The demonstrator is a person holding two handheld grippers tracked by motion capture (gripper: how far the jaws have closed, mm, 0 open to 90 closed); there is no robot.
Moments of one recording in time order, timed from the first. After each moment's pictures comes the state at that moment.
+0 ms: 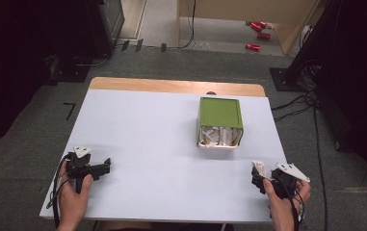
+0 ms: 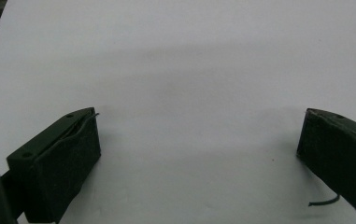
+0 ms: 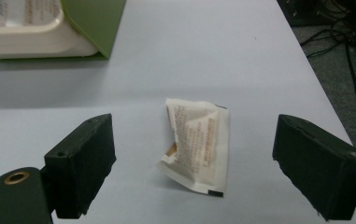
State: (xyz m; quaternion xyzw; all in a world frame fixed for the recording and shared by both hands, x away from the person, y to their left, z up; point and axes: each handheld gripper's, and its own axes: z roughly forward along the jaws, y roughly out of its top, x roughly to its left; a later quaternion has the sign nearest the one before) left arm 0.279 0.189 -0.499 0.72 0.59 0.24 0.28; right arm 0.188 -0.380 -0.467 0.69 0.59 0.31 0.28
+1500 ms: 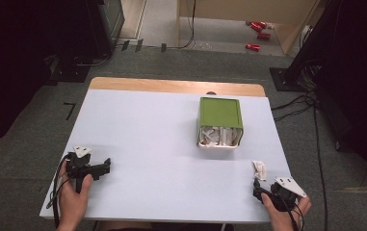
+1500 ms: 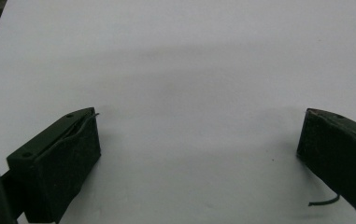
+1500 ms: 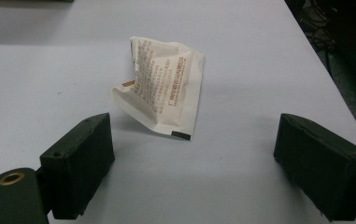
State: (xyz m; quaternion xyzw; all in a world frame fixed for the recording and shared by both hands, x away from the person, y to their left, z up) left arm 0.279 0.189 -0.499 0.72 0.59 0.24 0.28; right arm 0.165 -0.388 -0.510 0.67 0.60 0.29 0.31
